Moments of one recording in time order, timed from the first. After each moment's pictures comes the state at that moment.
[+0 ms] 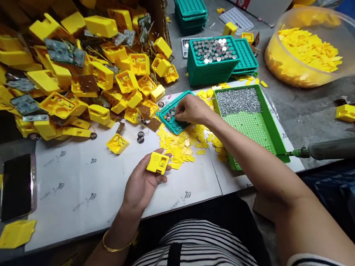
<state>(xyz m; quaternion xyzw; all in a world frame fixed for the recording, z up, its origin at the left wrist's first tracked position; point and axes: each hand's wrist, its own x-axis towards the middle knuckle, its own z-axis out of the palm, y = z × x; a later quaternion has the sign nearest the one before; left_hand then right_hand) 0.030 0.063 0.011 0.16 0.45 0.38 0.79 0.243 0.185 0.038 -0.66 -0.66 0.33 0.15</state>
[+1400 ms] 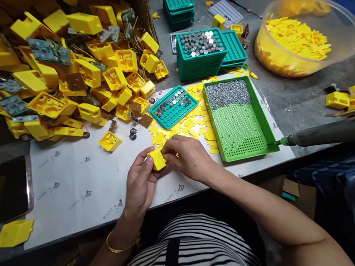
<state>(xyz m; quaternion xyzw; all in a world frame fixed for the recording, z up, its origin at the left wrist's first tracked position) 0.047 0.038 0.007 0.20 0.41 0.46 0.76 0.203 0.049 0.050 -0.59 -0.73 0.27 0.21</state>
